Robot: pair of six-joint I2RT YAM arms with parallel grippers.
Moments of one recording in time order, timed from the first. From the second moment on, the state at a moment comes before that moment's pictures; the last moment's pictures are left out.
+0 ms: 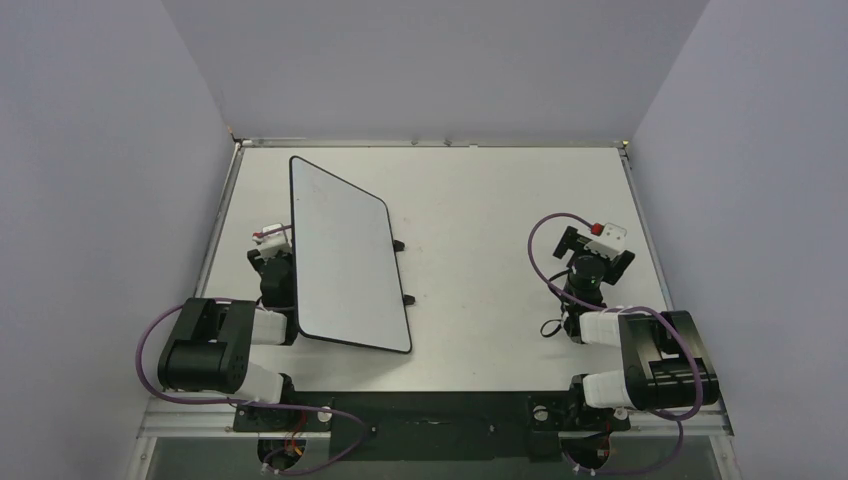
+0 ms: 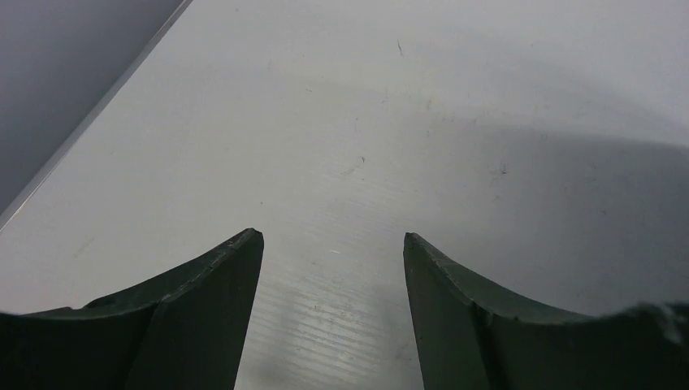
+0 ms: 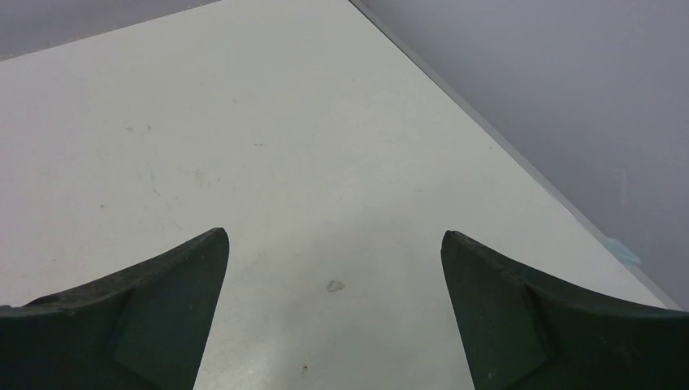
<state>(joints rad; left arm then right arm) -0.08 1.47 0.21 1.05 -0.37 -0.13 0.07 1.37 0.23 1.00 0.56 0.09</state>
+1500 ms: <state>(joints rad) -0.07 1.43 0.20 1.04 -0.42 -0.16 0.22 1.16 0.46 0.55 0.55 0.00</state>
